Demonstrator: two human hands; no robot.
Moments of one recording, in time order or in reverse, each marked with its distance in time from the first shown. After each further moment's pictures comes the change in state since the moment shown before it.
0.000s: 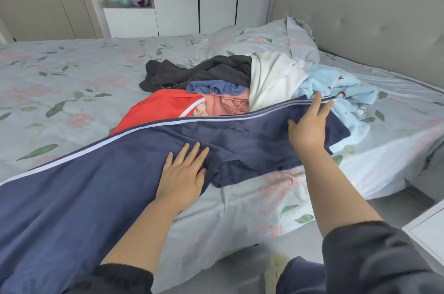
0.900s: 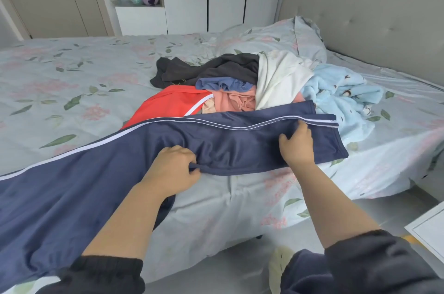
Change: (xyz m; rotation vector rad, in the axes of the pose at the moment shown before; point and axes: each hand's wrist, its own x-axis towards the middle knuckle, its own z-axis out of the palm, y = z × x) left_hand -0.021 -0.021 -0.061 -0.119 -0.043 0.096; right_hand -0.046 0.009 0.023 0.190 -0.130 0.044
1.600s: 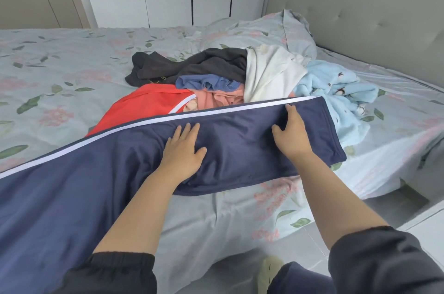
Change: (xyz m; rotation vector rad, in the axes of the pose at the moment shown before) left_hand 0.091 0.022 0.042 -0.264 -0.044 -0.239; right_hand 0.061 0.013 0.005 -0.030 -0.066 -0.205
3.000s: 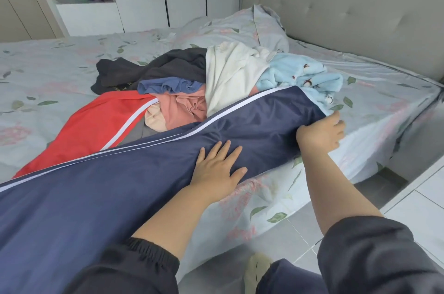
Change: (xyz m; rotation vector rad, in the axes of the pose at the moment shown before) left_hand -0.007 0.109 0.082 0.306 -0.185 0.293; right_hand 0.018 0.069 -0.073 -0.025 0.403 0.654
